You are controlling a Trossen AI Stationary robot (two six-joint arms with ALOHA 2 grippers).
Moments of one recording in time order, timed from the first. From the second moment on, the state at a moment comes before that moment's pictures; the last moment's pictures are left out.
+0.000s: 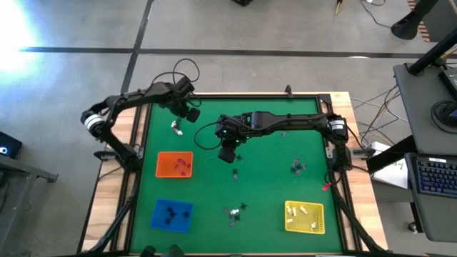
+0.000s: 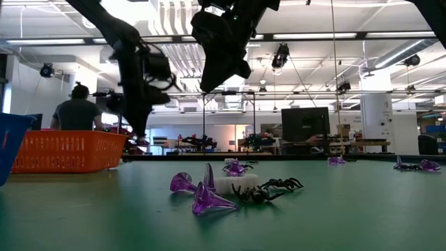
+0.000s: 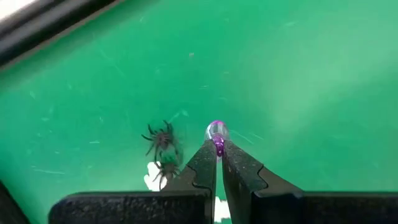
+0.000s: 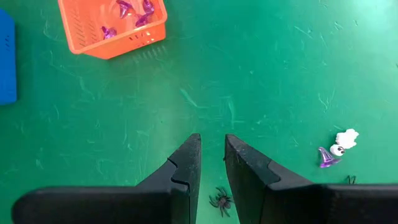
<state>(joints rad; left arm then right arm) 0.77 1.58 1.08 -0.80 -0.07 -0.30 -0.10 2.00 1.80 -0.81 0.00 0.23</state>
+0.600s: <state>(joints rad) 0.45 1.18 0.94 -1.00 -0.07 -0.24 -0.08 2.00 1.80 -0.91 0.00 0.35</state>
